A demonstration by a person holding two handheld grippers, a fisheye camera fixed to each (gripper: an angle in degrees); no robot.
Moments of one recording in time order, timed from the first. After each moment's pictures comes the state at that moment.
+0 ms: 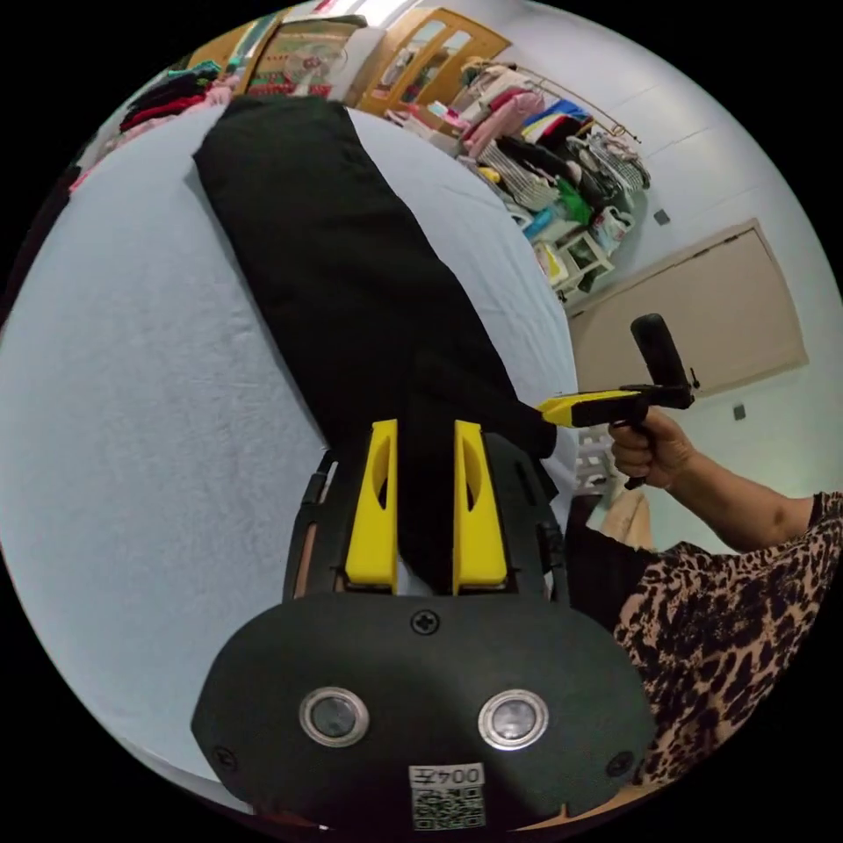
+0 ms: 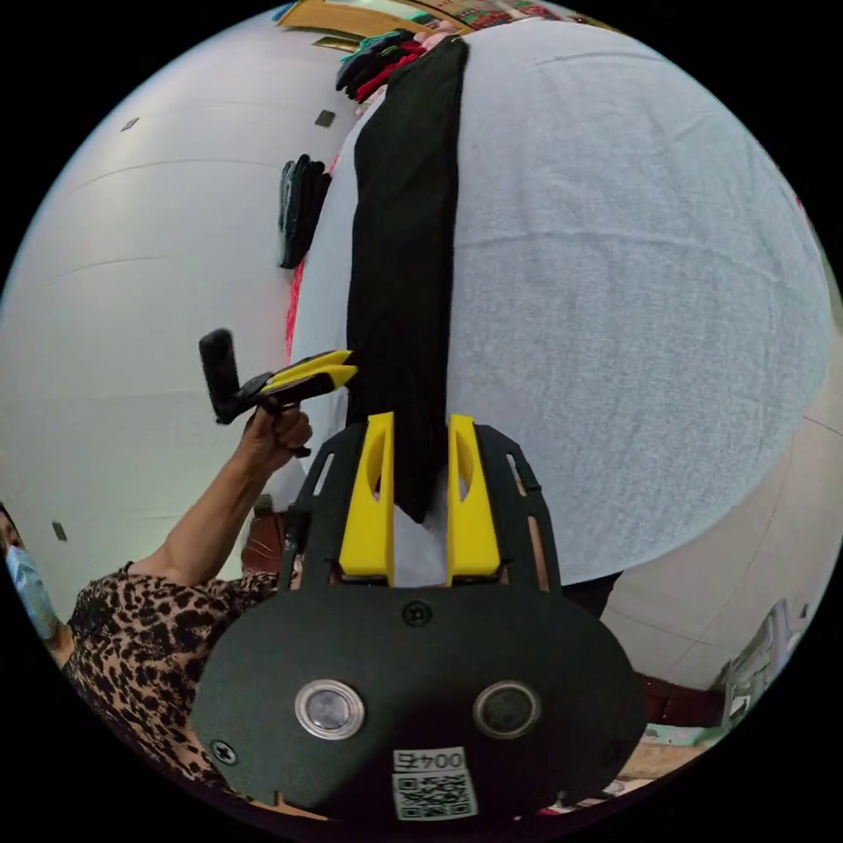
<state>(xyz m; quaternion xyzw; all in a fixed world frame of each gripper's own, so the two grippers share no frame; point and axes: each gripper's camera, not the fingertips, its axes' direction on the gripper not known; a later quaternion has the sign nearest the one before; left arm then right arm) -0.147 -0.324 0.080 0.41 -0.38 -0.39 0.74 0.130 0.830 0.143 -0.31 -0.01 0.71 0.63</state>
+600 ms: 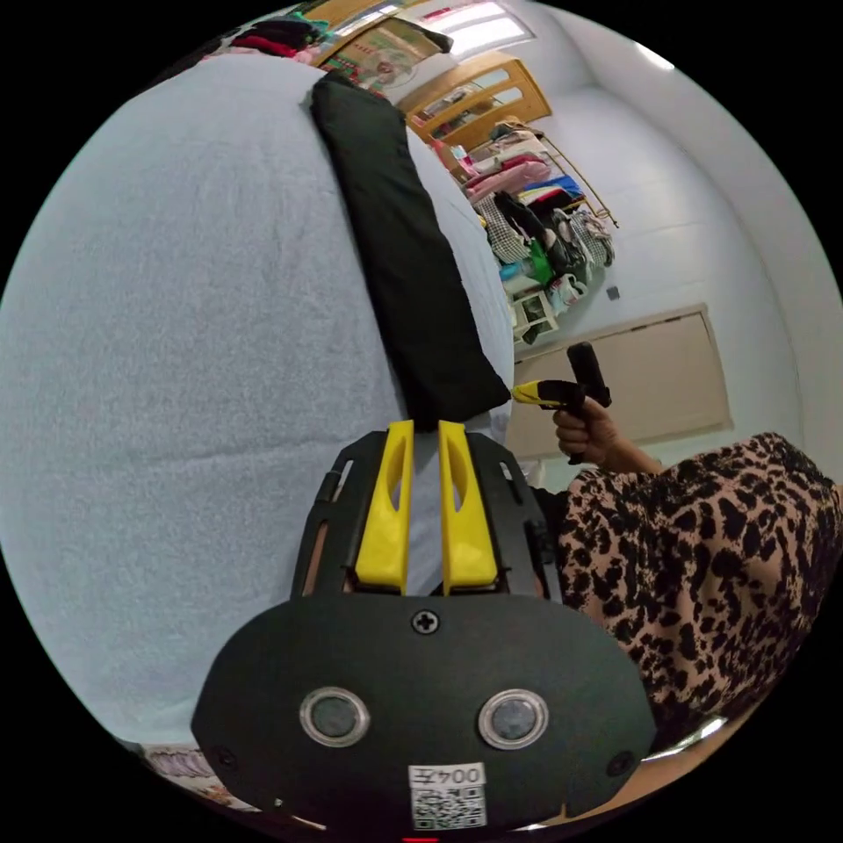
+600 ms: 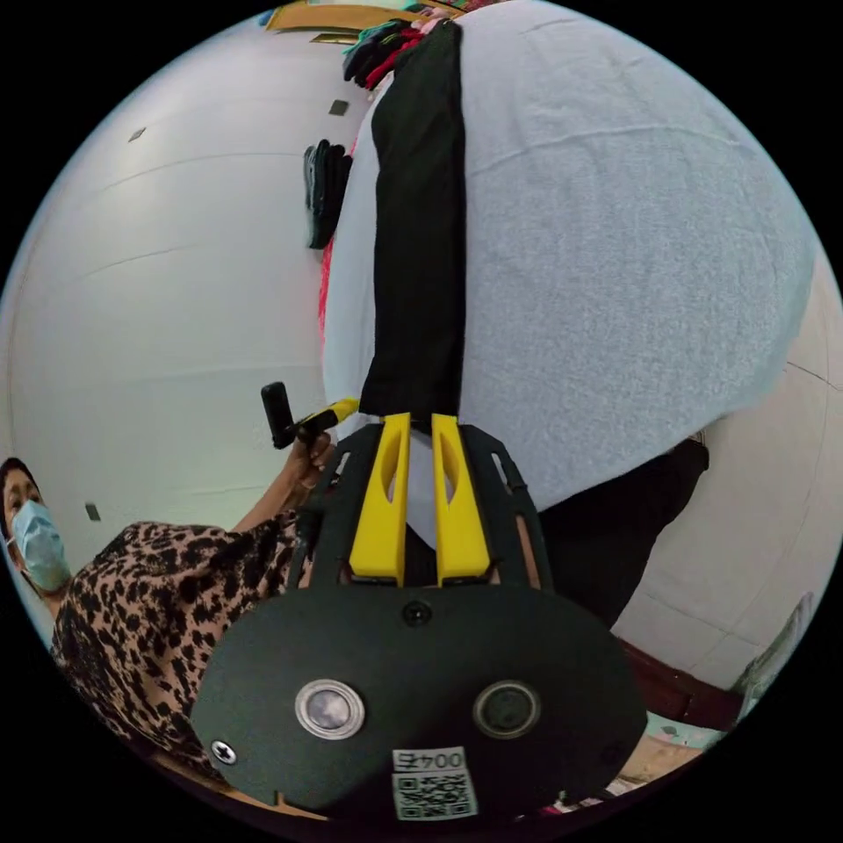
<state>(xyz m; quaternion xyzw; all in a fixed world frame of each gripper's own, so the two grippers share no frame) -0.108 -0.212 0.160 0.55 -0.27 -0.37 0.70 0.100 0.871 0.086 -0.28 -0.06 0.74 0.61</state>
